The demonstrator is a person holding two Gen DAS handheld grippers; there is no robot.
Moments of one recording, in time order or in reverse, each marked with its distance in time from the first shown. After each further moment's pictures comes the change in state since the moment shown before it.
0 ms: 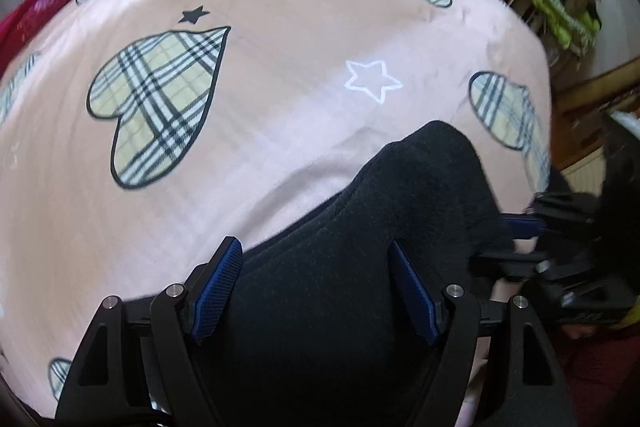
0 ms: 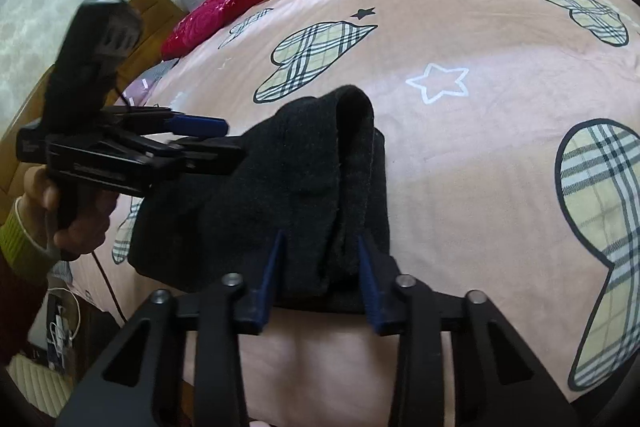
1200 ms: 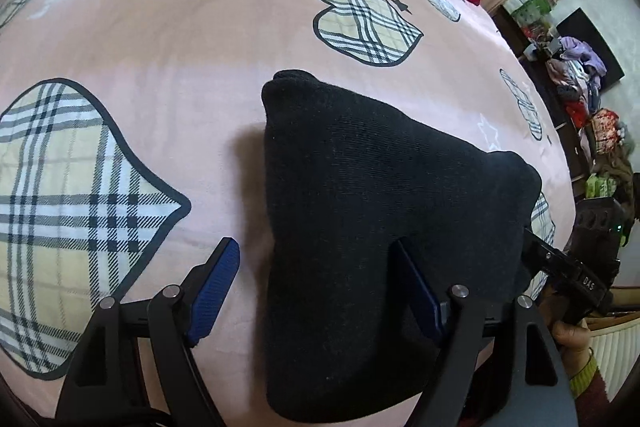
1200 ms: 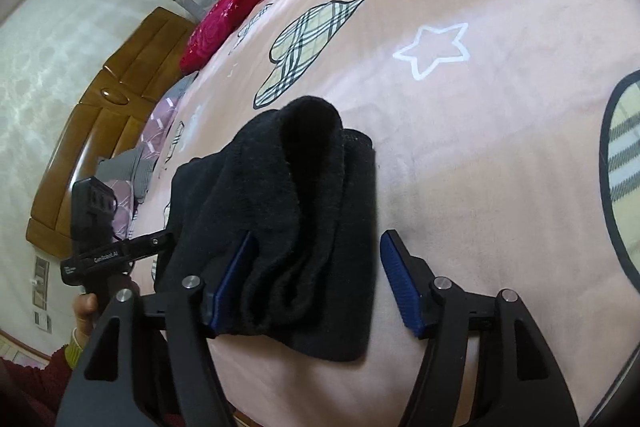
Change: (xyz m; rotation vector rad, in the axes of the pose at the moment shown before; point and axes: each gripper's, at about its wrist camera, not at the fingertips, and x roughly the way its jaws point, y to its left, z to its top) left arm -0.018 0.085 -0.149 -0.728 -0.158 -0.043; right arm 0.033 -0.051 0.017 0.141 0.068 0.217
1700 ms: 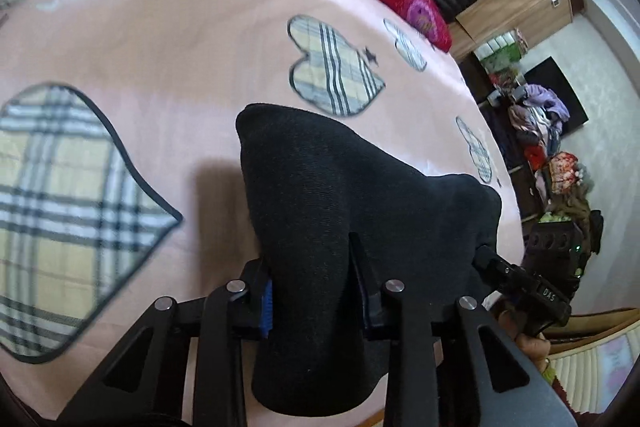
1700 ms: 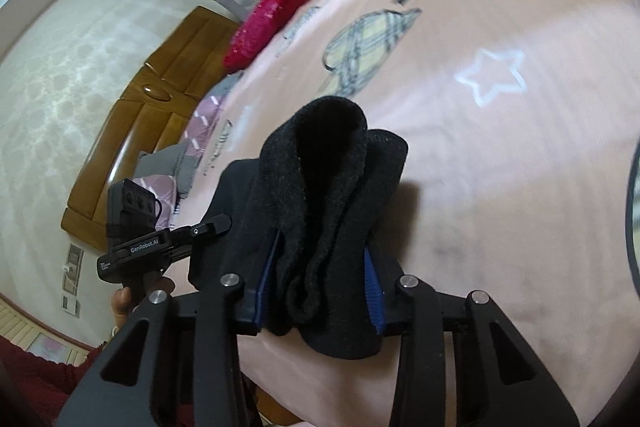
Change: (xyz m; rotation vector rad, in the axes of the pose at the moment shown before) left arm -0.052 0.009 0.003 -0.069 -0.136 -0.144; right arm -0.014 0.026 0.010 -0.038 -0.003 0.161
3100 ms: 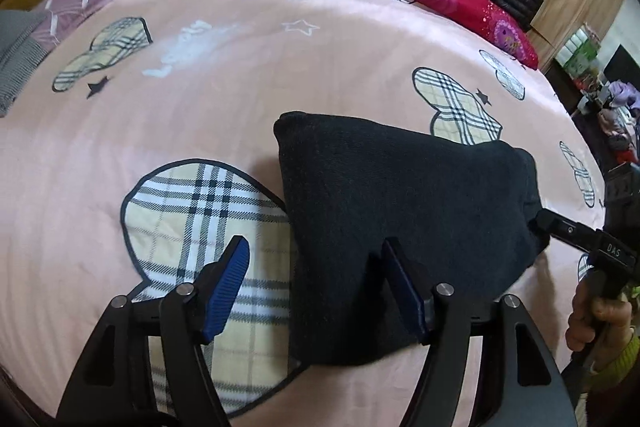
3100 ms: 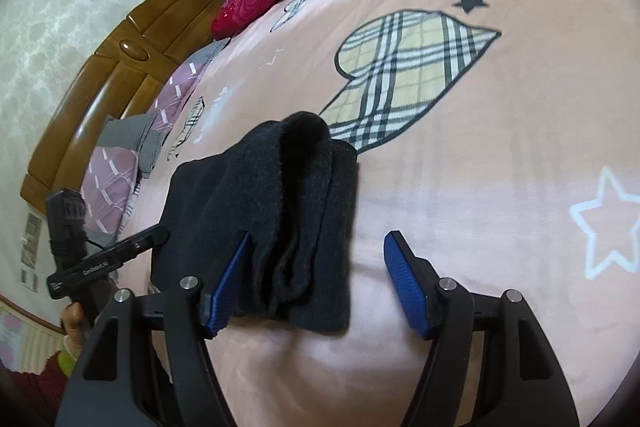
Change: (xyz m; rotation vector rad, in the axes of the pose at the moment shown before) left arm -0.028 0.046 0.029 0.047 -0.119 0.399; right arm 0.104 0.021 0.072 -0.159 0.107 -0.125
